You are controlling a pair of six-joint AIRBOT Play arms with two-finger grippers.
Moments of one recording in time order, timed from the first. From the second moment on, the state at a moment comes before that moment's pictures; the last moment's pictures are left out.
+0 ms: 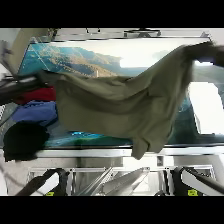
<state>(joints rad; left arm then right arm) 0.19 -1.19 1.17 0.55 -1.12 -1.05 -0.25 -1.27 1.42 -0.41 1.17 0.87</state>
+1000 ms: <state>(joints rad) 0.38 -1.78 1.53 0.71 -1.56 -1.16 -0.37 -1.55 1.29 -0.45 1.38 0.92</state>
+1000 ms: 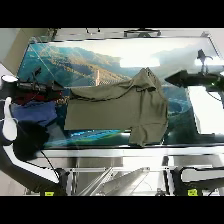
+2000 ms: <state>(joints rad) 0.39 -1.44 0.86 0.99 -1.25 -1.12 -0.48 -1.18 0.64 -0.59 1.20 0.94</state>
